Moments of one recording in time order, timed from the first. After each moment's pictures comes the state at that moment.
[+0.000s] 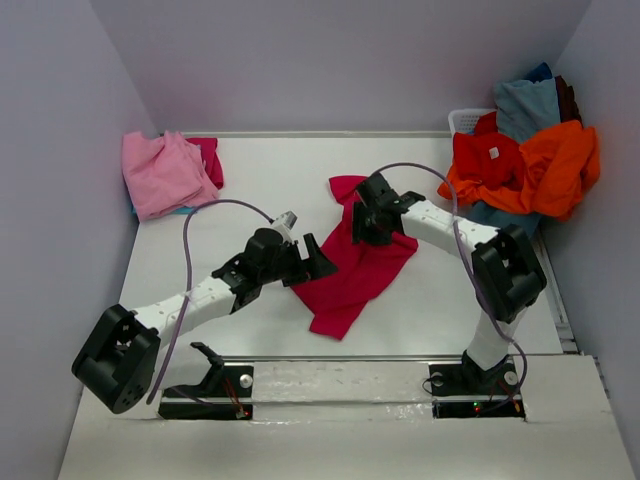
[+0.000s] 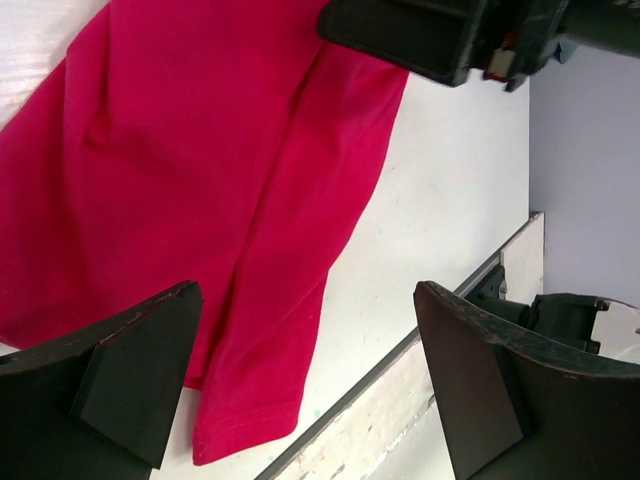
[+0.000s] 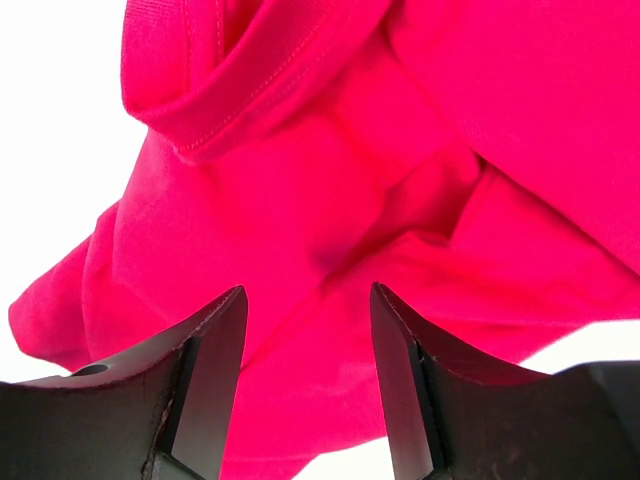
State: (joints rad) left arm -0.65 1.20 0.53 0.12 0.25 -0.86; right arm 0.60 1.77 1.30 -0.58 0.12 0.60
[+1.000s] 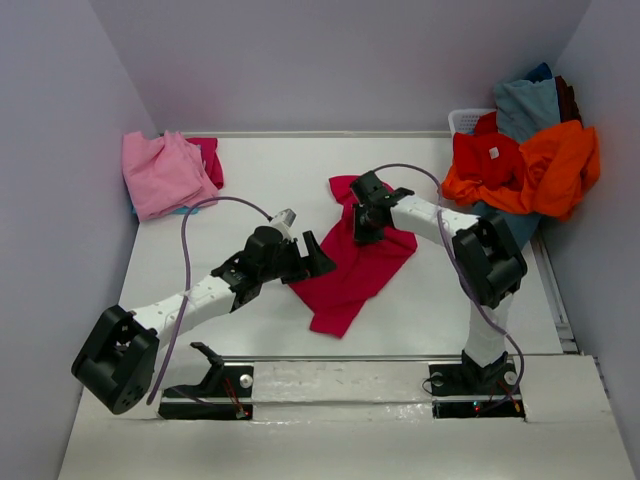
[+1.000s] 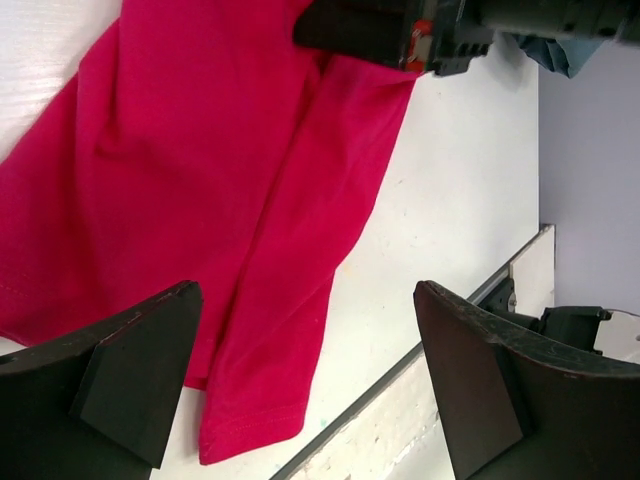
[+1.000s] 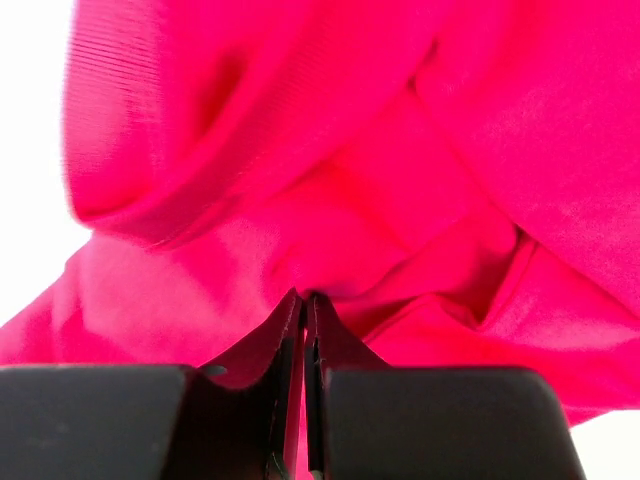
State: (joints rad) left arm -0.65 1.19 0.56 0.09 0.22 -0.84; right arm 0.58 1.93 1.37 -0.55 0.07 0.60
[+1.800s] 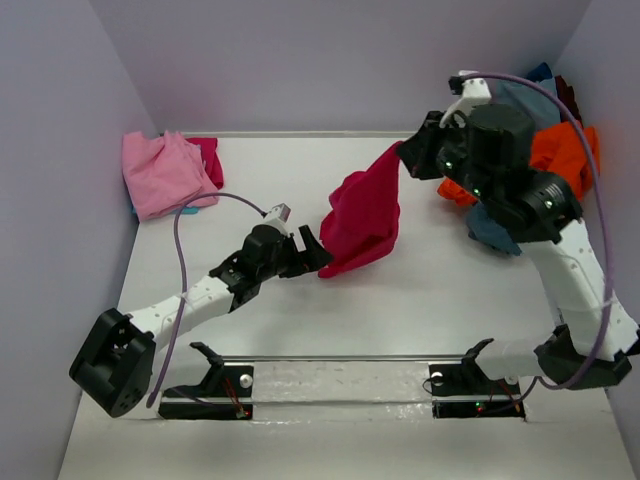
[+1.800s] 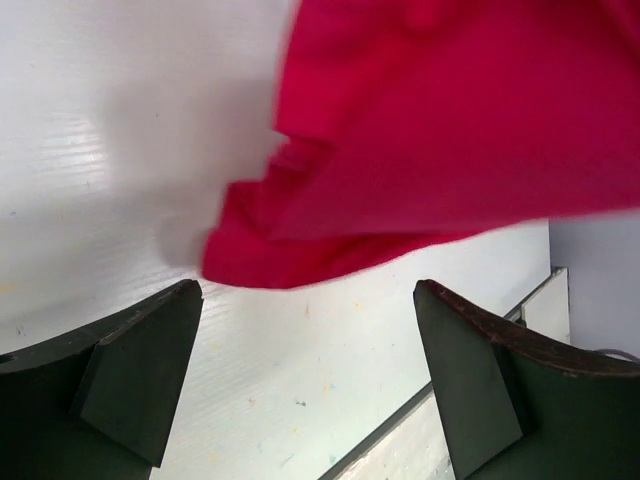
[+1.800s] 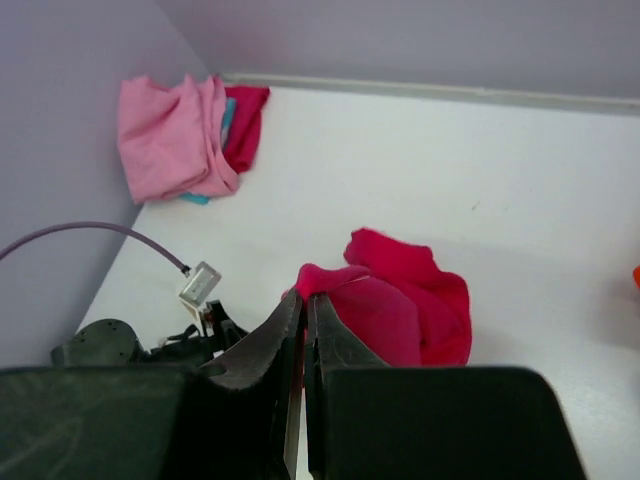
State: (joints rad) left arm -0.65 1.17 0.56 0.11 0.12 -0.83; right arm 0.64 1.35 1.91 -0.82 0.18 0.38
